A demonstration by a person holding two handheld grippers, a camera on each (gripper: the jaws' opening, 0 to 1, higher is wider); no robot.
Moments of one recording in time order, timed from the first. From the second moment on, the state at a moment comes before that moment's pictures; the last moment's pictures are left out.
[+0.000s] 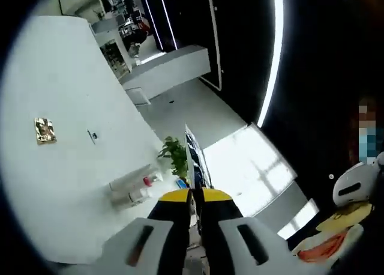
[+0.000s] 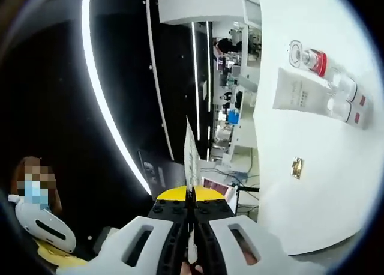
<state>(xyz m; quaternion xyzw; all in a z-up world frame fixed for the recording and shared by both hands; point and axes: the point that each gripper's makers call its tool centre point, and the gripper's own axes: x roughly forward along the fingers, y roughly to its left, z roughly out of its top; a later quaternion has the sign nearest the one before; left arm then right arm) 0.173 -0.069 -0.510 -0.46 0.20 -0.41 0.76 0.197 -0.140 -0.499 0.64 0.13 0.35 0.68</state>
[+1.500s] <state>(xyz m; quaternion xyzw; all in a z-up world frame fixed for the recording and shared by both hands) 0.198 -0.068 -0.568 -0.47 0.27 -0.36 0.76 0.224 -0.135 -0.579 0.48 0.22 0.30 0.79</state>
